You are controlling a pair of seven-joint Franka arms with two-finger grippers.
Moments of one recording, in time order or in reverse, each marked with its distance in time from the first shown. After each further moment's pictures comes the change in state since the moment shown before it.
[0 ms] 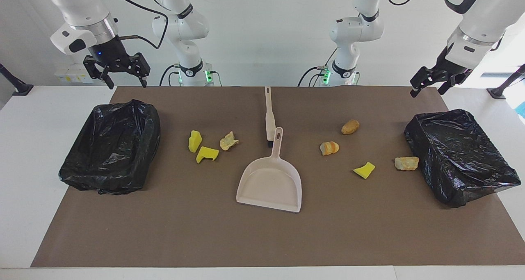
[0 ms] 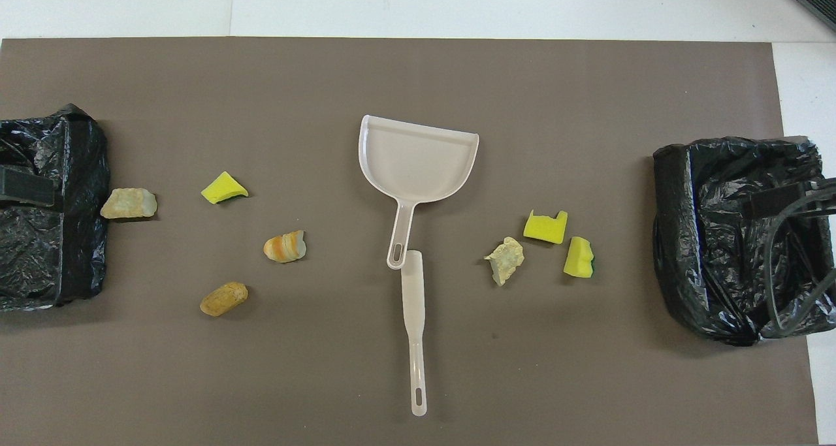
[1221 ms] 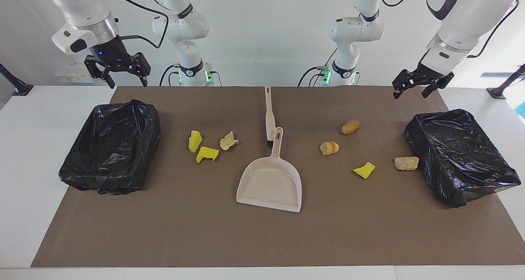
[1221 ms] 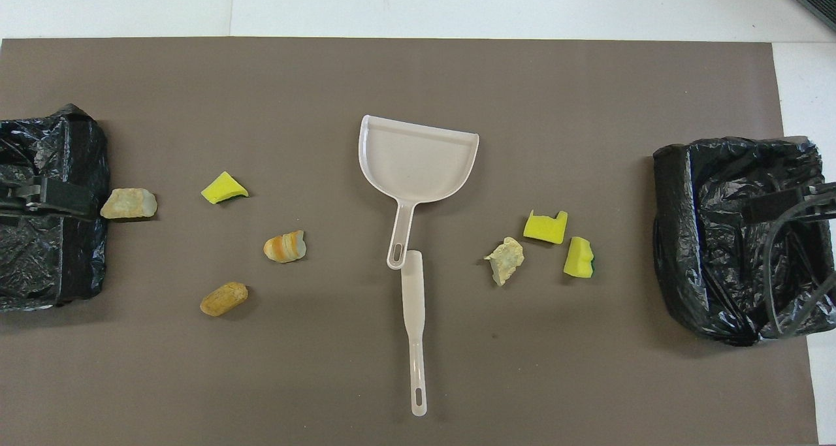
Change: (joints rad) left arm -0.148 -0.008 -0.033 -0.117 -0.001 0.040 0.001; right arm -0.001 -0.013 0.000 -0.023 0.000 0.000 0.000
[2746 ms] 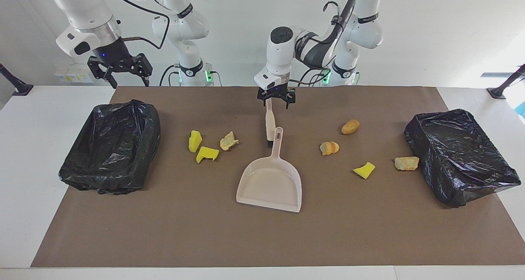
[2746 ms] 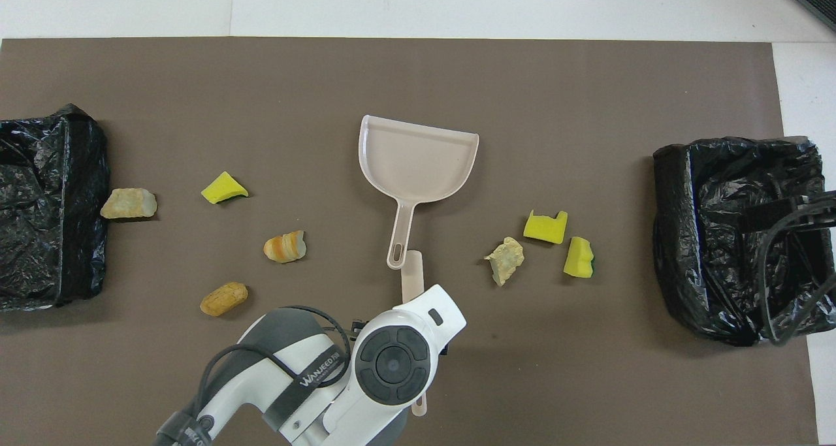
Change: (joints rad) left arm -0.741 0.087 -0.009 -0.458 -0.002 0.634 -0.627; right arm 0.000 -0.017 0.002 -0.040 0.000 0.000 0.000
